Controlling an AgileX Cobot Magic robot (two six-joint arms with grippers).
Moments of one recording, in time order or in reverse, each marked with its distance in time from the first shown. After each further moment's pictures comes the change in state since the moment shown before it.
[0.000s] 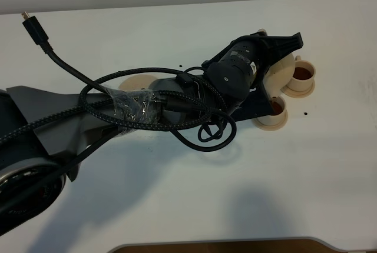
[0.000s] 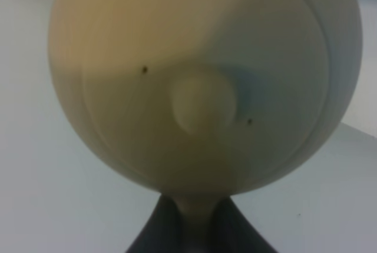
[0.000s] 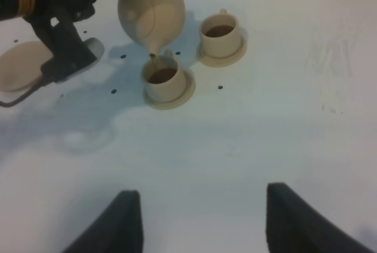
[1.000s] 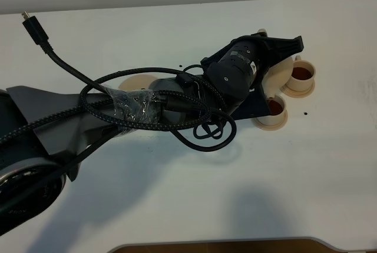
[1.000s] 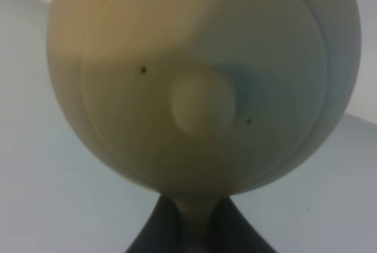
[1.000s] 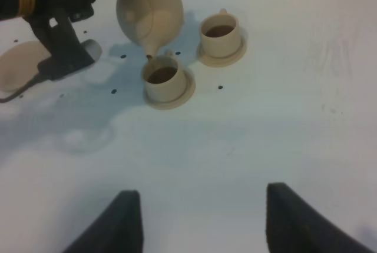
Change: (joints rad) left arm 0.000 0.000 -0.001 0.000 0.000 0.075; right arm 0.000 0.000 0.000 0.000 0.000 0.000
